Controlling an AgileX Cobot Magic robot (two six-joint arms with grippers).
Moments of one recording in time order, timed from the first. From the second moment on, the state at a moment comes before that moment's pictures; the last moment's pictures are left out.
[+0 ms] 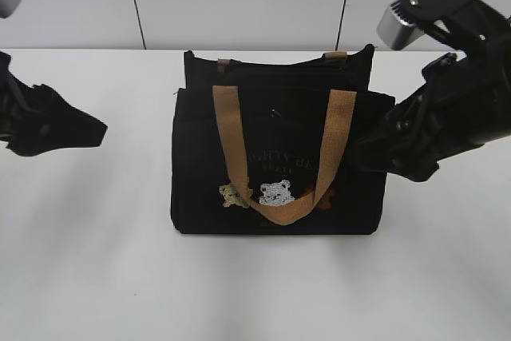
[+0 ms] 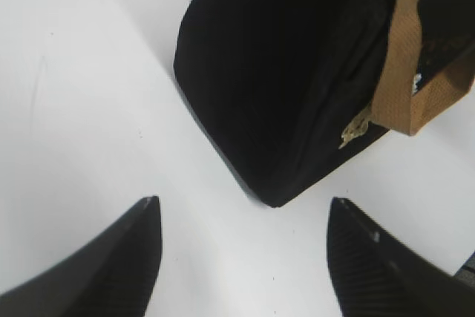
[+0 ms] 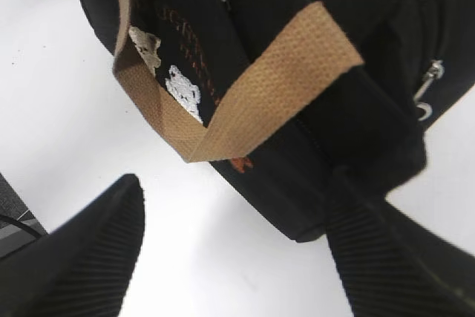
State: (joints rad) left arm -0.20 1.28 -0.76 -0.84 0.60 0.99; right arm 0.39 1.32 -0.82 0.50 0.56 -0.71
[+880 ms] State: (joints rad) left arm -0.20 0.42 -0.64 -0.26 1.05 0.28; right arm 0.39 0.78 -0.82 0.25 1.05 -0.28
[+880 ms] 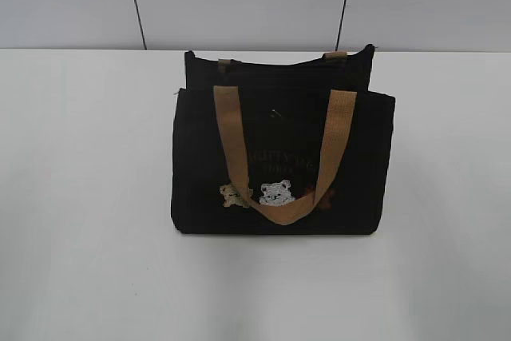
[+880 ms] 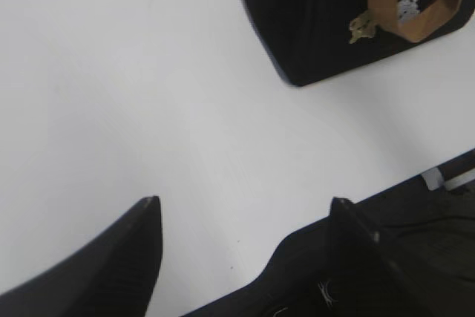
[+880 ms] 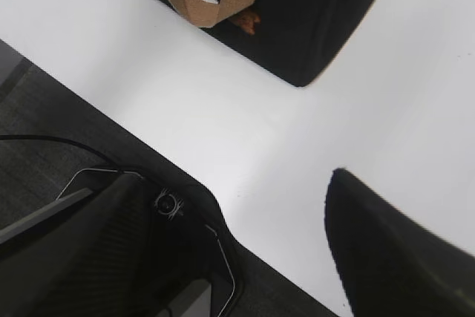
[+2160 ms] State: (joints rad) left arm -0.20 0.13 -0.54 -0.20 1.07 0.16; right arm 0.39 -0.01 -0.52 -0.13 1.23 0.01
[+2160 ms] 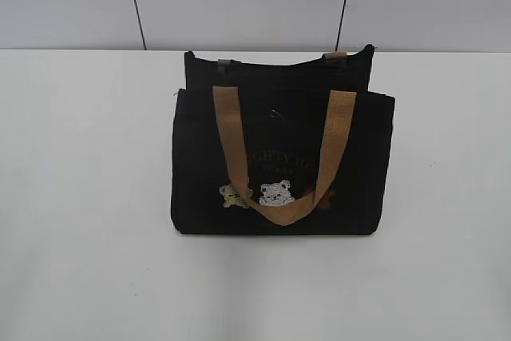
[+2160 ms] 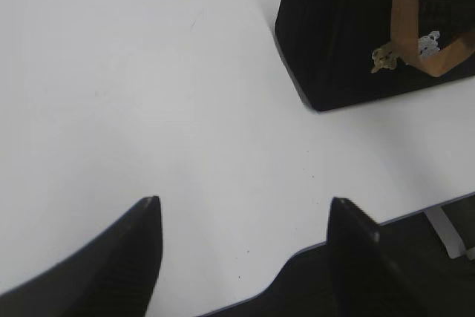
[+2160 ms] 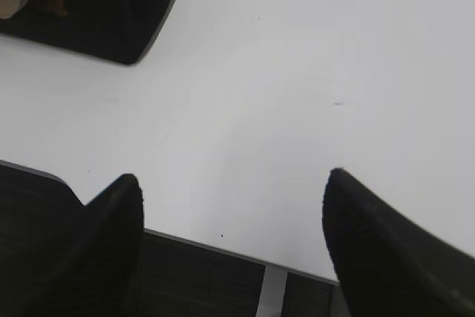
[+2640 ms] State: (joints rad) left arm -0.20 0.13 -0.54 -0.20 1.07 0.16; right arm 0.39 -0.01 -0.47 -0.13 1.11 0.02
